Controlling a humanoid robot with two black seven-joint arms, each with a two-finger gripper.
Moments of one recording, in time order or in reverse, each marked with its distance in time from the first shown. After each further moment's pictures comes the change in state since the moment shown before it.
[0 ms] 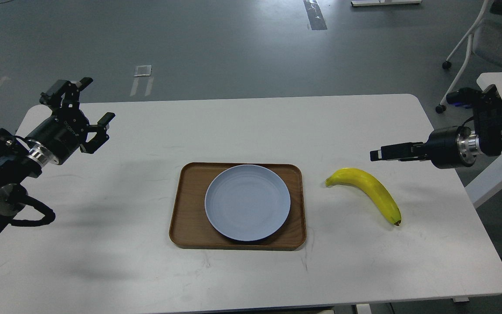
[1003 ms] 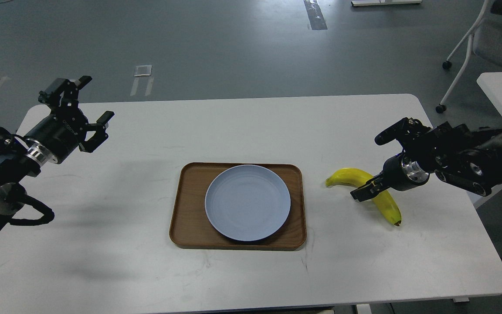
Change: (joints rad) left arm -0.002 0.001 0.000 -0.005 0.002 0.000 0.000; right arm -0.032 0.327 -0.252 -0.205 -0.017 -0.059 0.000
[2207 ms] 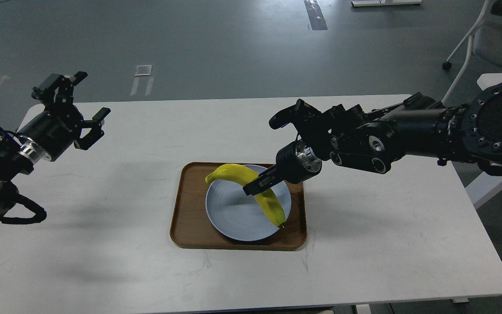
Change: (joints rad) left arm 0.000 0.047 -0.001 -0.054 0.000 0.000 0.000; right arm 0.246 0.398 -0.087 0.122 0.494 0.008 0.000
